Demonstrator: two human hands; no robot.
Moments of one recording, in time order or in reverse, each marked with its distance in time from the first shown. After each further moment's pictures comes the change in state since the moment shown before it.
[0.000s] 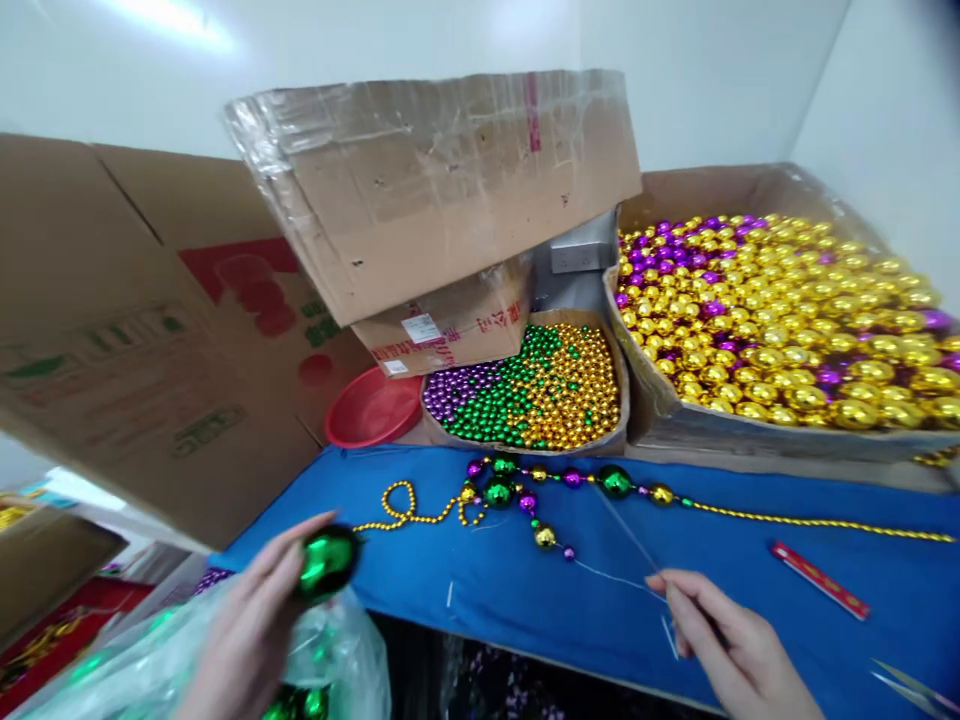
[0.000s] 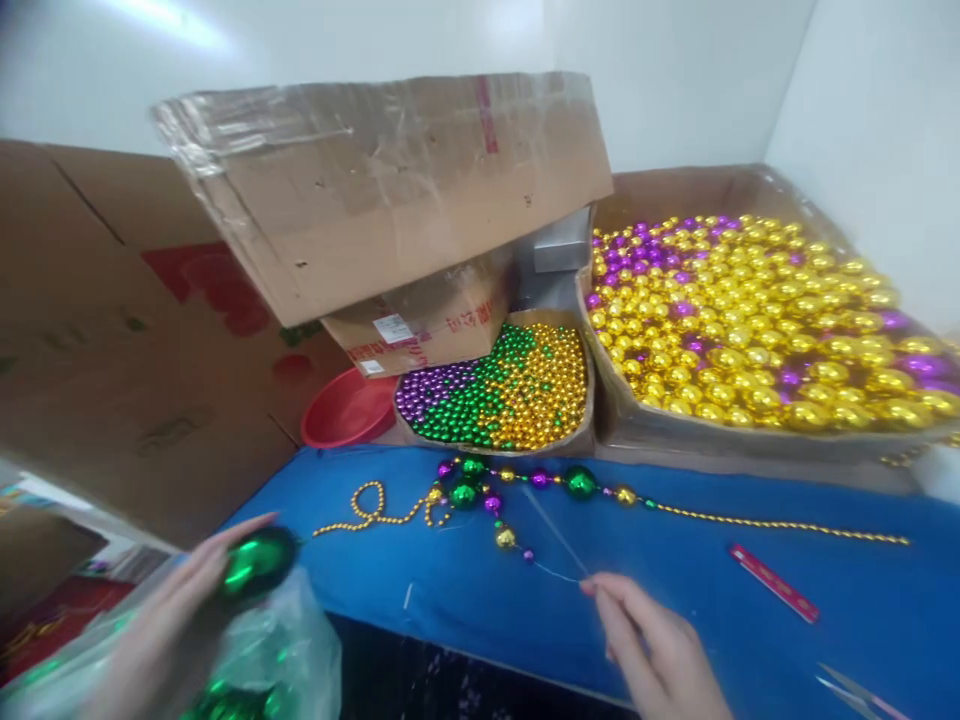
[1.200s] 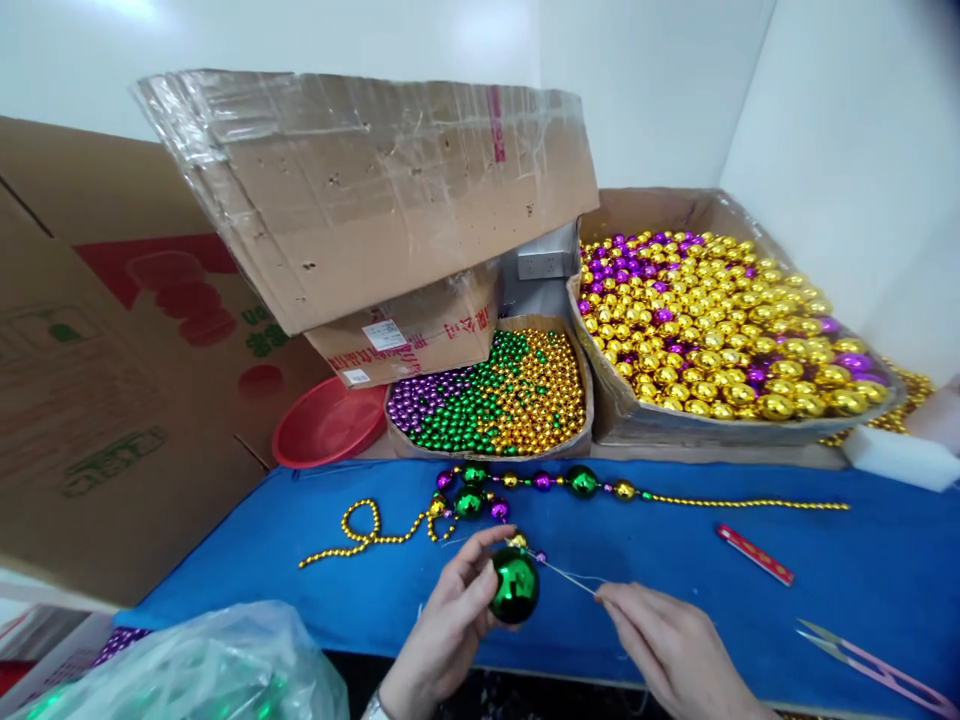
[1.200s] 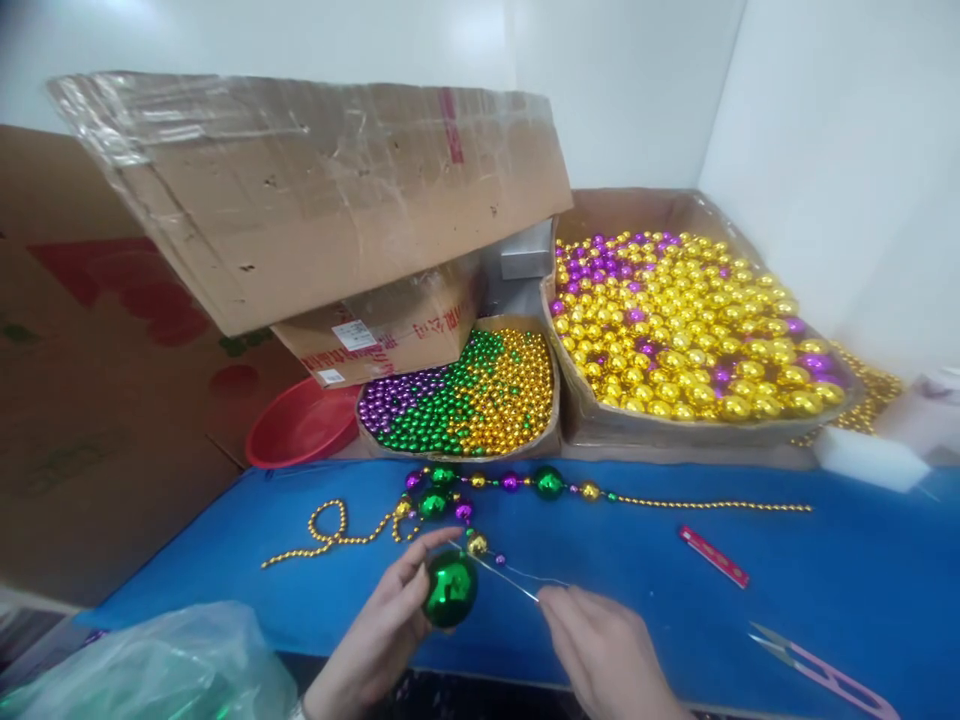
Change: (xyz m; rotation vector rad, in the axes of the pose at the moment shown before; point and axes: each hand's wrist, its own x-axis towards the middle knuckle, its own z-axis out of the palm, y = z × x) left_hand -0.015 -0.079 0.124 -0.377 -0.742 -0.382; right_hand 0.006 -0.012 0.007 -0.406 -0.017 -0.385
